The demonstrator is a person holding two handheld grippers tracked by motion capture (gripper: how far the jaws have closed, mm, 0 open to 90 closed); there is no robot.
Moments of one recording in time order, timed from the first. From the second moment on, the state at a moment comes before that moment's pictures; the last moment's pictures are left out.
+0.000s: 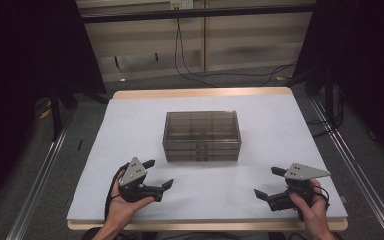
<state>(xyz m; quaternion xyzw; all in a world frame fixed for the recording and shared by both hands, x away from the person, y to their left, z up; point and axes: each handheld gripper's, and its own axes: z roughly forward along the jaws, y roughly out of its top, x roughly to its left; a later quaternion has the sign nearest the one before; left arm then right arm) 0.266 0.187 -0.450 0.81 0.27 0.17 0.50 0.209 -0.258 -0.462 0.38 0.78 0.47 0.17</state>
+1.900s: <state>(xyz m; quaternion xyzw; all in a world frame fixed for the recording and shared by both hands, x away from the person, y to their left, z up) 0.261 0.153 -0.435 0.82 0.14 0.28 0.49 0.209 -0.258 -0.462 0.38 0.78 0.47 0.17</state>
